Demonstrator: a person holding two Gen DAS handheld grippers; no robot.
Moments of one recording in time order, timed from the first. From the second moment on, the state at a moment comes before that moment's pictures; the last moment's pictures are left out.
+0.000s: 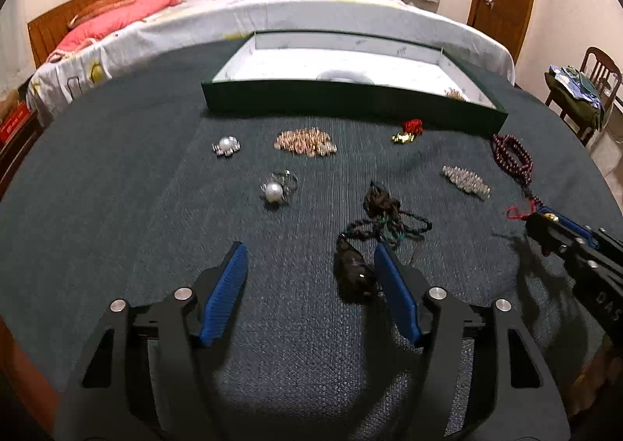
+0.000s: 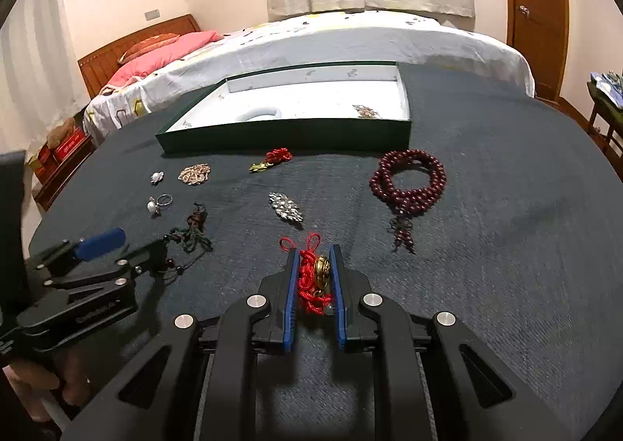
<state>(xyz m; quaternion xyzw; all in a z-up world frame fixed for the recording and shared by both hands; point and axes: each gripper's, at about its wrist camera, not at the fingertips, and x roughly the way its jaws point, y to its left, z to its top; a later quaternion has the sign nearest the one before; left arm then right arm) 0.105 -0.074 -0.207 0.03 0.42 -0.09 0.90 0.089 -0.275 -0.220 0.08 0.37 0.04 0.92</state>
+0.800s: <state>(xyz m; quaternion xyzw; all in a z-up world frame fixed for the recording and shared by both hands) 0.094 -0.083 -0.201 0.06 0.39 -0.13 0.91 0.084 -0.273 -0.216 0.09 0.36 0.04 0.93</state>
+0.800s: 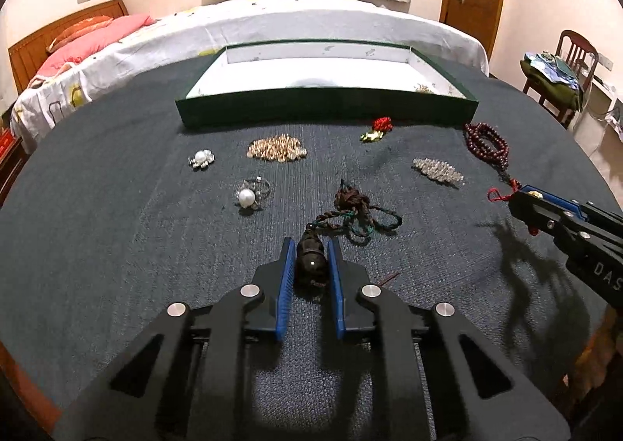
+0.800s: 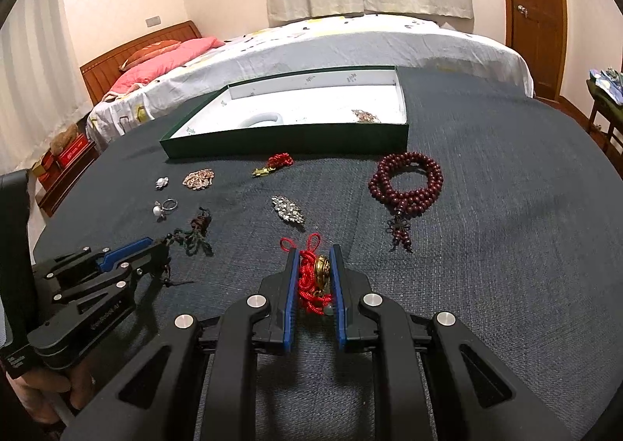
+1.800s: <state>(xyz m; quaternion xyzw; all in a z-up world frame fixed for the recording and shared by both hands) 0.120 -0.076 -0.081 0.02 0.25 -0.14 0.96 0.113 -0.265 -0.137 0.07 0.27 0.06 0.96</state>
